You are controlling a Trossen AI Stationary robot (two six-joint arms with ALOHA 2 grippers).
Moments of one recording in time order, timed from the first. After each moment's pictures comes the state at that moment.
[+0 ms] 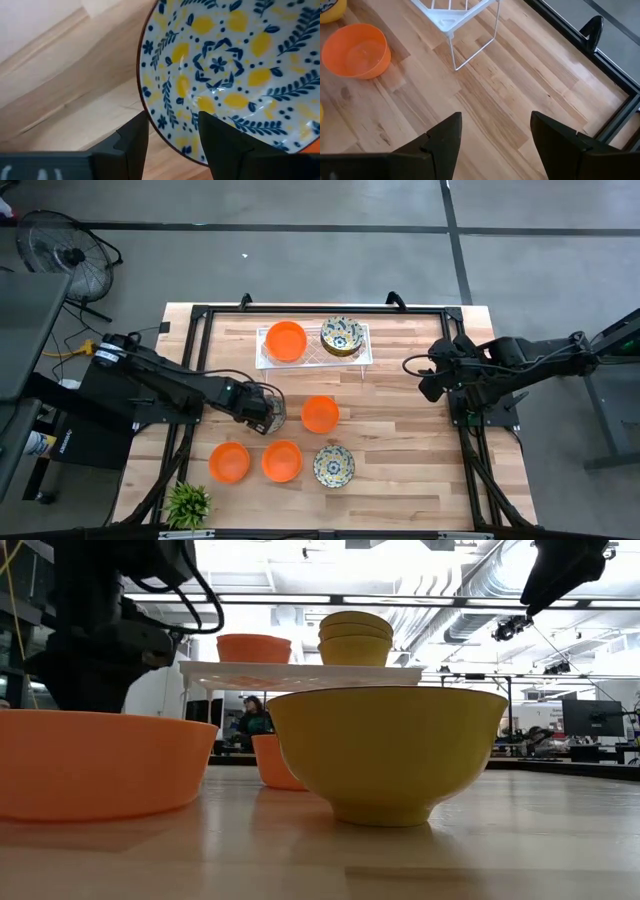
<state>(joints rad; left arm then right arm) -0.26 1.39 0.82 -0.86 -0.09 -1.29 0.20 0.92 1.10 -1.31 0.51 0.81</state>
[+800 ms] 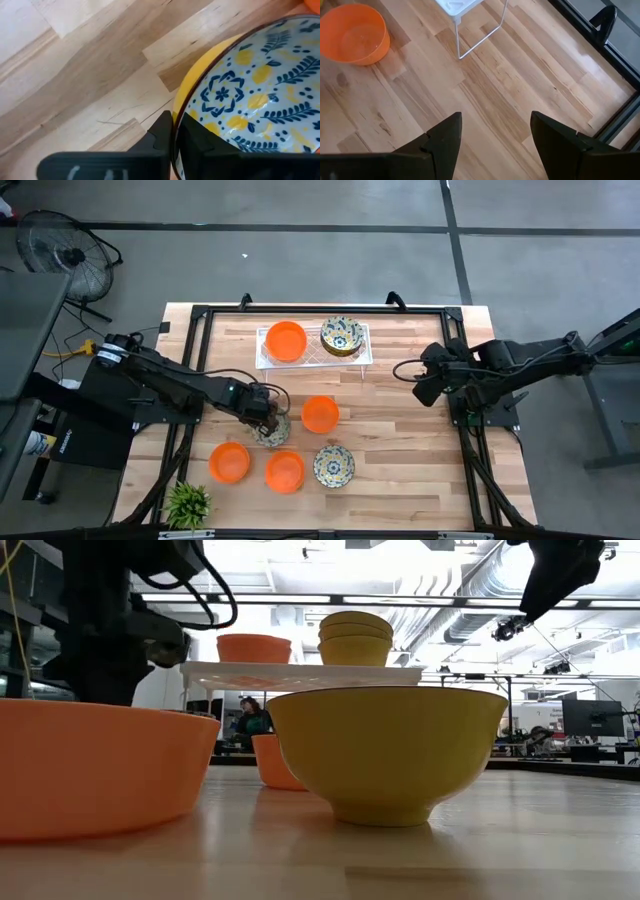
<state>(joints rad) -0.26 1.43 0.83 -0.80 -0.10 -1.22 0.20 0.99 1.10 -1.30 0.46 0.81</state>
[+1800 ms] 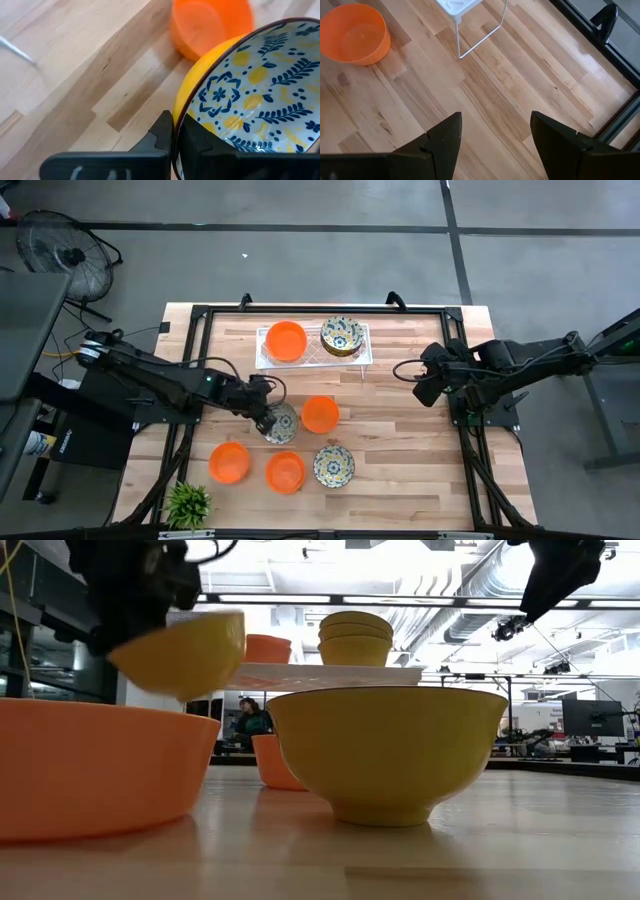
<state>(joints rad) -0.26 1.19 0.82 -0.63 -0.19 -1.00 0.20 0.99 1.10 -1.30 0.46 0.81</state>
